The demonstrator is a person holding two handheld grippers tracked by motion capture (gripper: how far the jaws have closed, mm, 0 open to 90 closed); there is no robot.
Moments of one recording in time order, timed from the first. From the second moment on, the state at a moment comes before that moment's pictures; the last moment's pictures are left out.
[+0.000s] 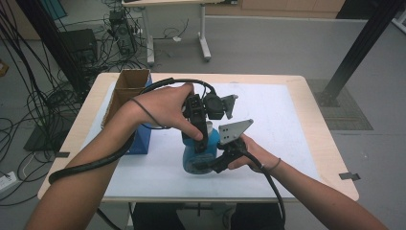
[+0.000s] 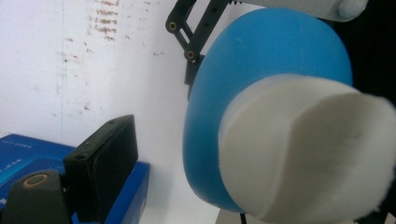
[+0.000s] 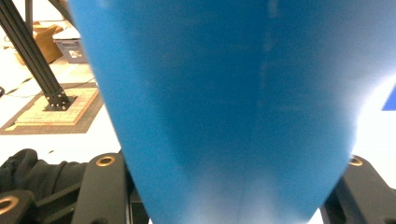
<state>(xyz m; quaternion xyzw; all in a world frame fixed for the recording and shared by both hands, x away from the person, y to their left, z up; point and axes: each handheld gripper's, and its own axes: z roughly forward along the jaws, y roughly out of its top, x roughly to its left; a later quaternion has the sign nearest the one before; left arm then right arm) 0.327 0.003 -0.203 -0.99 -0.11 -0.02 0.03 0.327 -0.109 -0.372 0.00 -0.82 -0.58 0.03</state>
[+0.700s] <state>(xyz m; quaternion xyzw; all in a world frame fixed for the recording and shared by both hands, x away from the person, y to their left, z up) 0.322 -0.002 -0.207 -0.99 -0.10 -0.02 0.04 0.328 -0.108 -0.368 0.00 -0.82 -0.57 0.03</state>
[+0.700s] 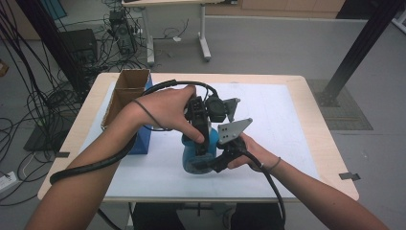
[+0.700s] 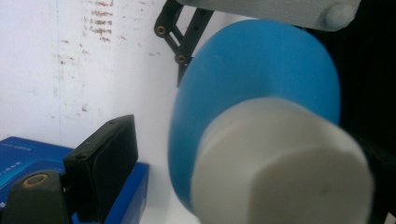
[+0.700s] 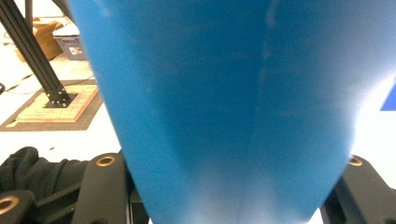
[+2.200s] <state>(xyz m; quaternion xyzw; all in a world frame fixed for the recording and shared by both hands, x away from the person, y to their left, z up) 0.324 -0.003 -0.208 -0.99 -0.12 0.00 0.04 0.330 -0.107 -0.367 0.00 -0.82 -0.57 0.03</state>
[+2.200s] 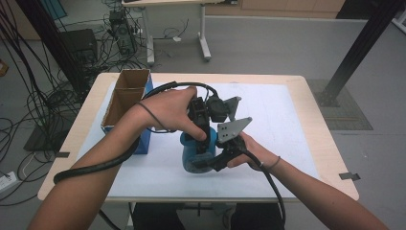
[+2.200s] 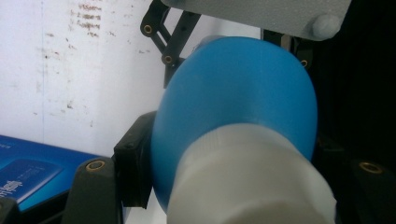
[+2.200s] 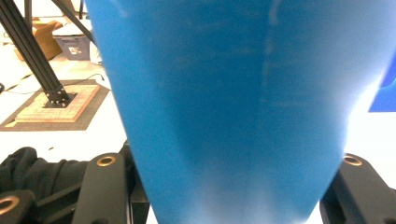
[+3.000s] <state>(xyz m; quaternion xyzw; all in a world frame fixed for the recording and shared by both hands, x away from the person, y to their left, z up) 0.320 -0.004 -0.208 -0.99 -0.12 0.00 0.04 0.327 -0.107 -0.367 0.00 -0.82 -0.57 0.03</state>
